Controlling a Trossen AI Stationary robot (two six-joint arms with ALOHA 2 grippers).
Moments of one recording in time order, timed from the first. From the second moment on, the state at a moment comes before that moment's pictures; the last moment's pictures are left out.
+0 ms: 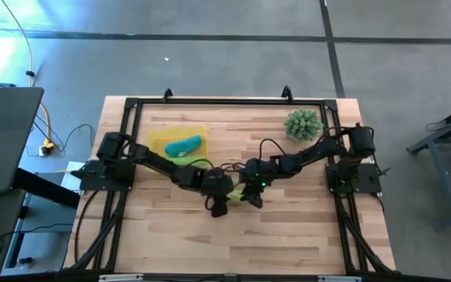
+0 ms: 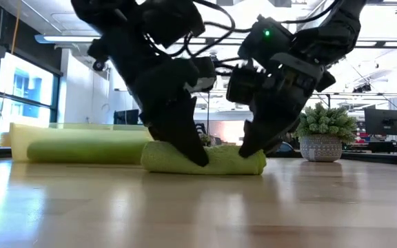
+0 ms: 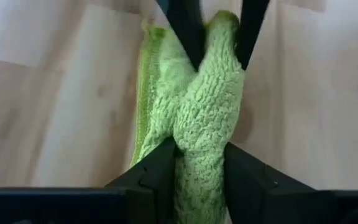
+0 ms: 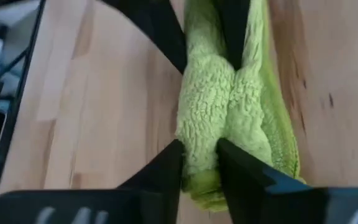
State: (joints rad) left arm -0.09 1.95 1.04 -0.07 -0.05 -0.36; right arm 0.05 1.82 0.79 0.21 -0.39 0.35
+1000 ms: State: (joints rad) left arm 0.00 1.95 1.04 -0.10 0.16 -0.50; right arm 0.30 1.72 0.80 0.21 0.15 -0.23
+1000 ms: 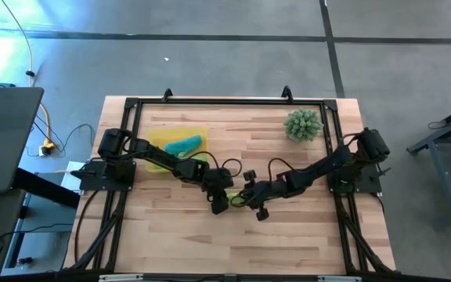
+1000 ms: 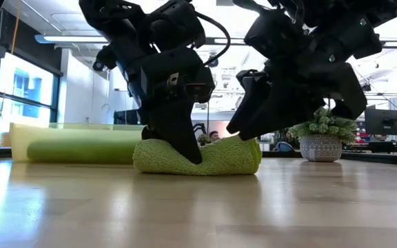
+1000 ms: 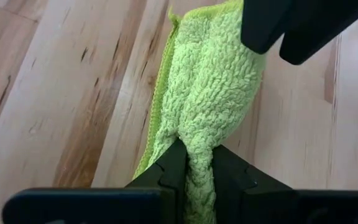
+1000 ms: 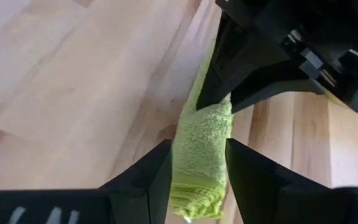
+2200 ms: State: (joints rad) left arm 0.01 1.87 1.03 -0.17 0.16 -0.26; right arm 0.27 1.86 0.80 0.20 0.21 -0.08
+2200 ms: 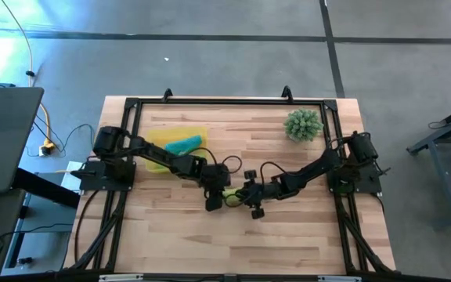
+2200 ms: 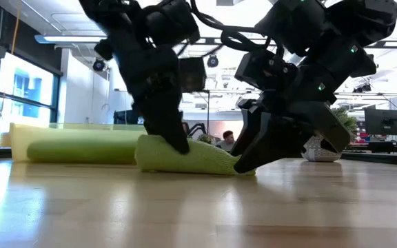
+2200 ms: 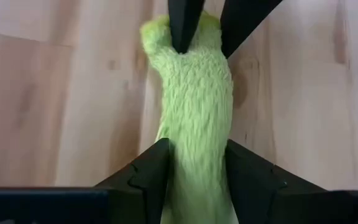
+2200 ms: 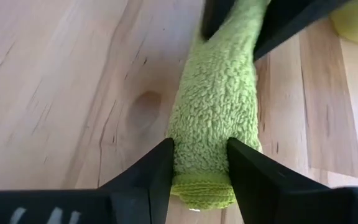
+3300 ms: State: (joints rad) left arm -0.17 1.91 1.04 0.00 -0.28 -0.12; right arm 0.26 1.86 0.80 0.21 0.18 0.00
